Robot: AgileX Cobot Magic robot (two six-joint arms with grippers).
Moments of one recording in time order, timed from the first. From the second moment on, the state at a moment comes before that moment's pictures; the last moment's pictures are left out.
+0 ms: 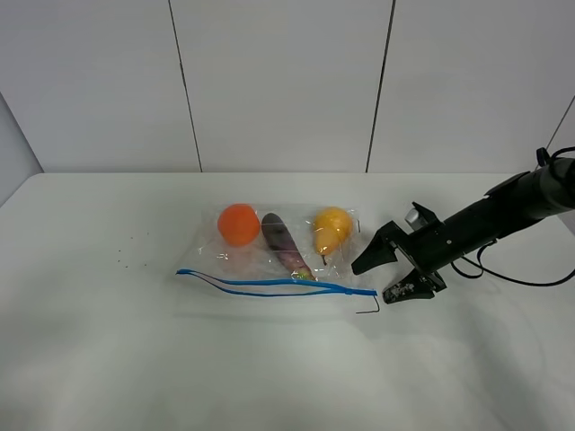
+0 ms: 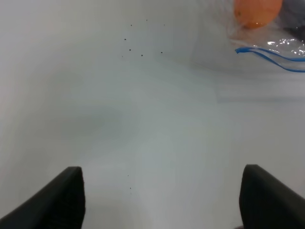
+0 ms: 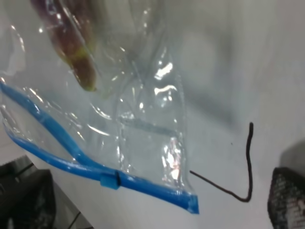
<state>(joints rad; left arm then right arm) -0.03 -0.01 -0.49 0.01 1.05 0.05 -0.04 2.18 -1.17 1.06 1.08 -0.76</state>
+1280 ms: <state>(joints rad) -0.03 -0.01 -0.49 0.01 1.05 0.05 -0.04 2.26 -1.17 1.21 1.08 -0.85</state>
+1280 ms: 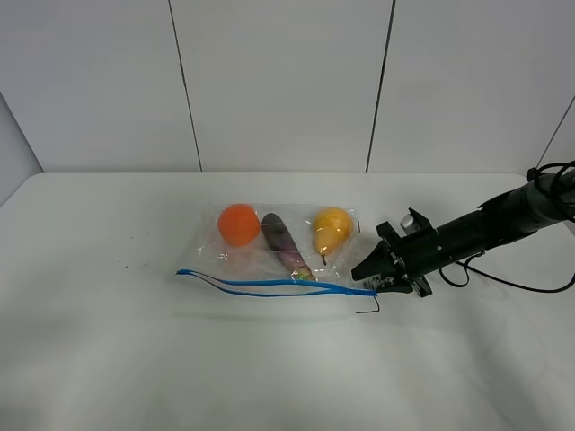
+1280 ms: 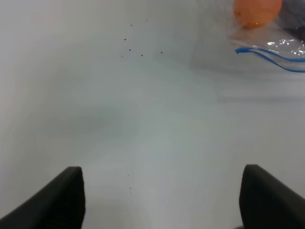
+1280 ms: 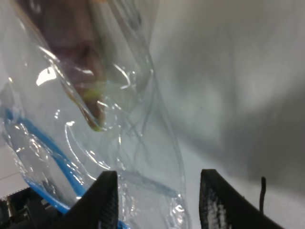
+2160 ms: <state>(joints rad) -0.03 -0.01 -0.49 0.01 1.05 0.05 -0.04 2.26 -1.17 1.19 1.12 -0.85</state>
